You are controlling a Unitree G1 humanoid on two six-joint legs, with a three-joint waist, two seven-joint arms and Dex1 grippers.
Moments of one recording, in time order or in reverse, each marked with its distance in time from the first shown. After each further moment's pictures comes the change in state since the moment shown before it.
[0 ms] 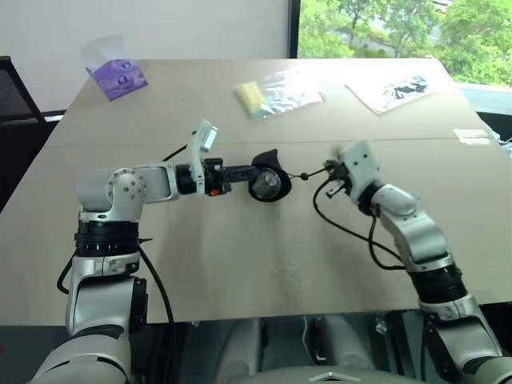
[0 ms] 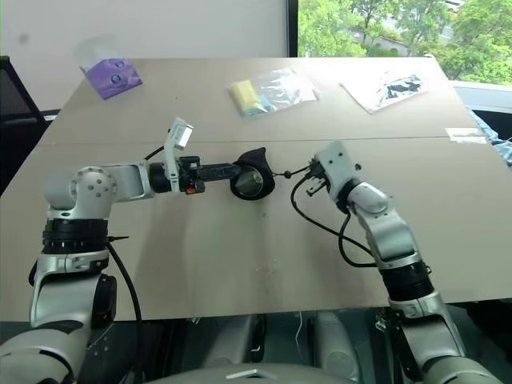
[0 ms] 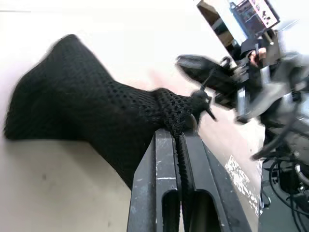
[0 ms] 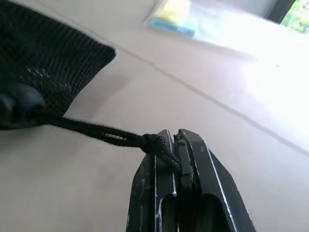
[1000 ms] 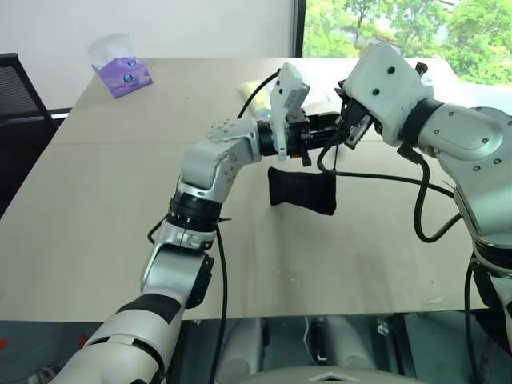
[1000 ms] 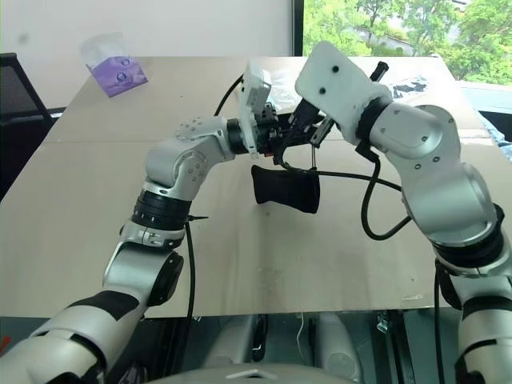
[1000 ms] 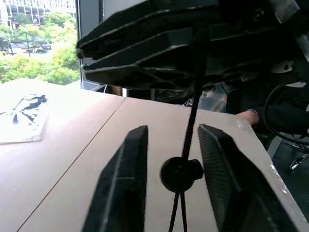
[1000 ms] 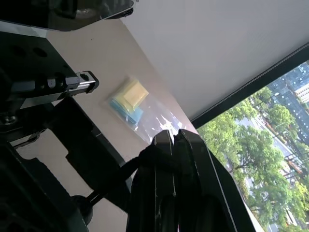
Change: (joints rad) left arm -0.249 -0.355 -0.249 0.079 0.282 -0.644 -0.134; right arm -0.450 -0.278 0.104 -0.410 -0.038 0.467 0.143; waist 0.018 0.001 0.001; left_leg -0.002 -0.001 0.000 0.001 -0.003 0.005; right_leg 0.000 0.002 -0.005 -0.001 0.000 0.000
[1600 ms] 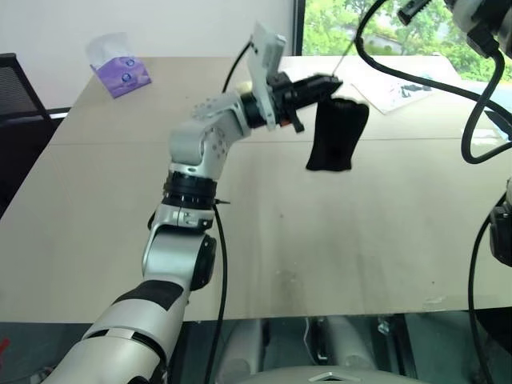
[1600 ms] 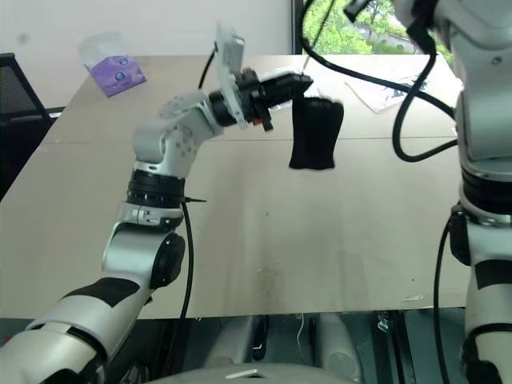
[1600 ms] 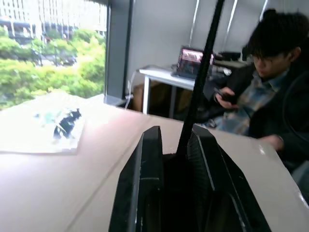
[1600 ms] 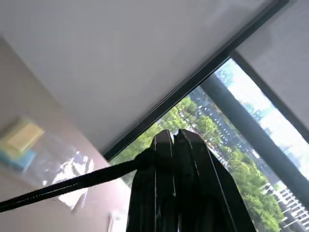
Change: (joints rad) left arm -0.137 -0.023 0.164 0.174 -0.011 -0.027 0.059; right arm -0.324 -0.026 -0.125 0.233 -0.029 -0.121 -0.042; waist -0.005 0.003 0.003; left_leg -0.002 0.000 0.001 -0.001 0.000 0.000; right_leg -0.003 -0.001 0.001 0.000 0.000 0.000
